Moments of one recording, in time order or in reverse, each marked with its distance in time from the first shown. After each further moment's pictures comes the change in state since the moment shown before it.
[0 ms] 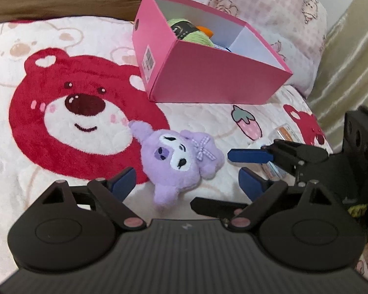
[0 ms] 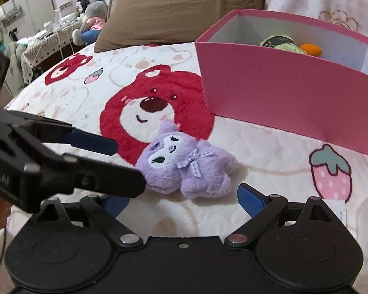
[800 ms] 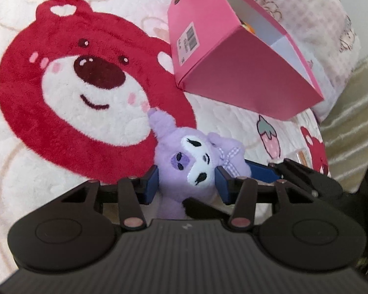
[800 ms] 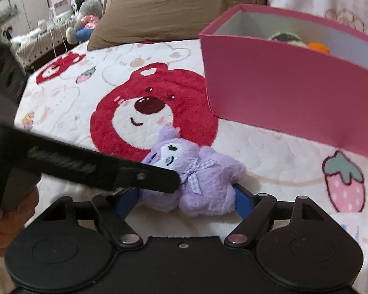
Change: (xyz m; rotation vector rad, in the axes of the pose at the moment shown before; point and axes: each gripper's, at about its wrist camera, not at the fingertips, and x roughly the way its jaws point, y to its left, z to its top) left arm 0.045 0.037 0.008 -0.237 0.053 -0.028; right arm 0.024 0.010 0.009 -0.011 0.002 -0.047
